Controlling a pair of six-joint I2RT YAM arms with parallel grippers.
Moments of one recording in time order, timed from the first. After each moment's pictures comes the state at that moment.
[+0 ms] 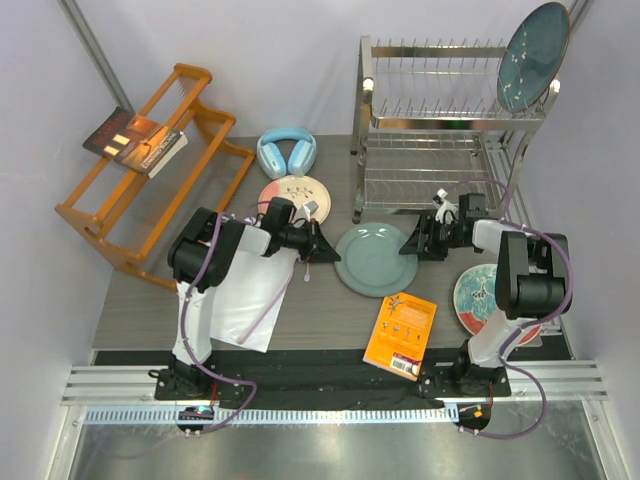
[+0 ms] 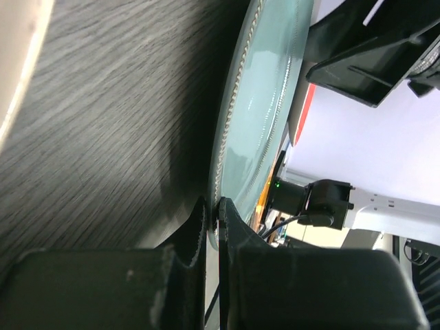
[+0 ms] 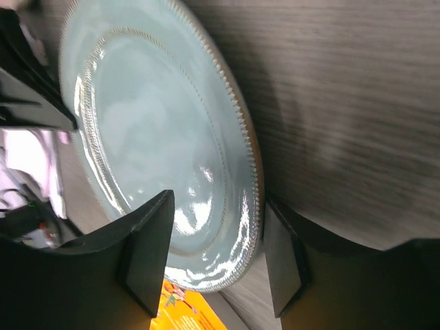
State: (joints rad) left arm -0.45 2.15 1.07 0.36 0.93 -0.91; right arm -0.08 1.71 0.88 -0.30 -0.67 0.13
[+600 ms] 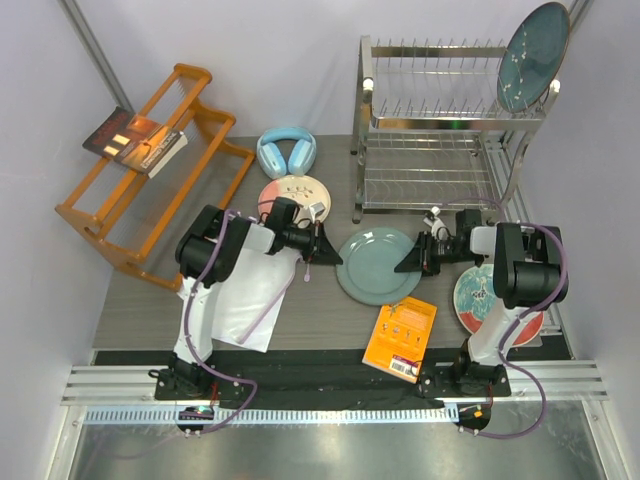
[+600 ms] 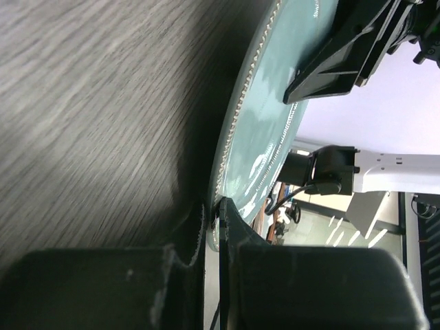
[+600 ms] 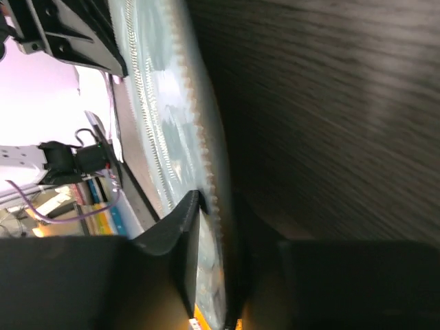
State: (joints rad) left arm -0.46 2.22 1.14 0.34 1.05 -0.82; right arm -0.10 1.81 0.81 -0.31 -0.98 0.08
